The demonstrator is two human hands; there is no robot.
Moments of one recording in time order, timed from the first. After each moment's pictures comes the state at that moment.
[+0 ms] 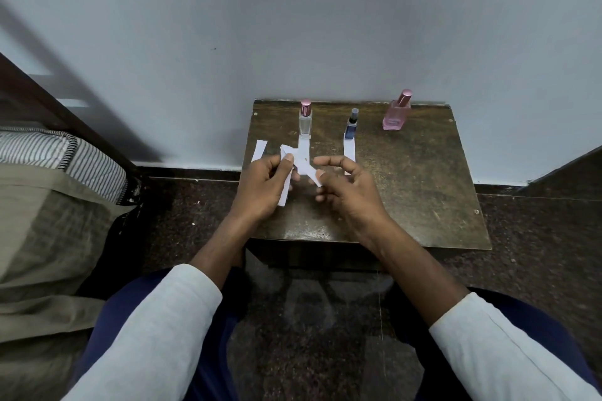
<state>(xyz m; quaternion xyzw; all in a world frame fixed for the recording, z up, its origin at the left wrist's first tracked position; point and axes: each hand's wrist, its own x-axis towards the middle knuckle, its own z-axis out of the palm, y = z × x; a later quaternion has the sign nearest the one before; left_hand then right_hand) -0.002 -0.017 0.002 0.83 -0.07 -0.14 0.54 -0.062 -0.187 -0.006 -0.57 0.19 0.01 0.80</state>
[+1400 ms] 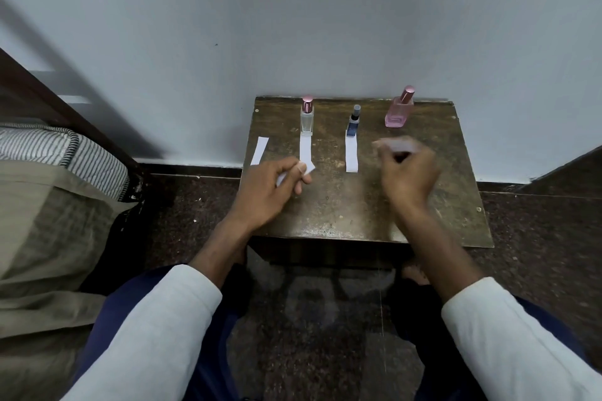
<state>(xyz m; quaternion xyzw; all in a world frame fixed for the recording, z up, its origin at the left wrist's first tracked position) -0.006 -0.011 0.005 0.87 -0.23 -0.08 0.43 -0.053 -0.242 0.006 -0.81 0.32 -0.23 0.44</state>
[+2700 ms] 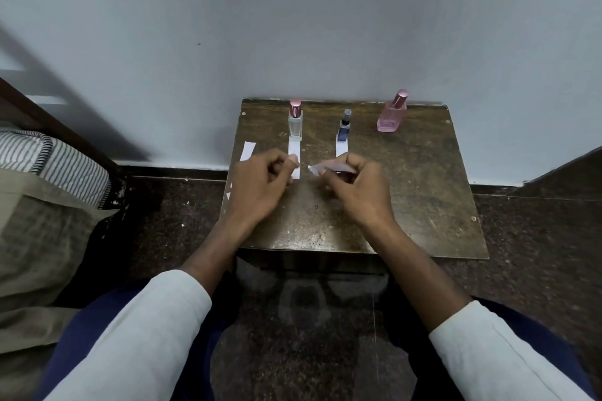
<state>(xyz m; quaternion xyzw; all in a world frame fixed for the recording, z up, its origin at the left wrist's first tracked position) 0.017 -0.034 -0.013 0.88 -0.14 -0.04 0.44 -0.048 -0.219 -0.012 -0.79 0.20 -0.07 0.58</state>
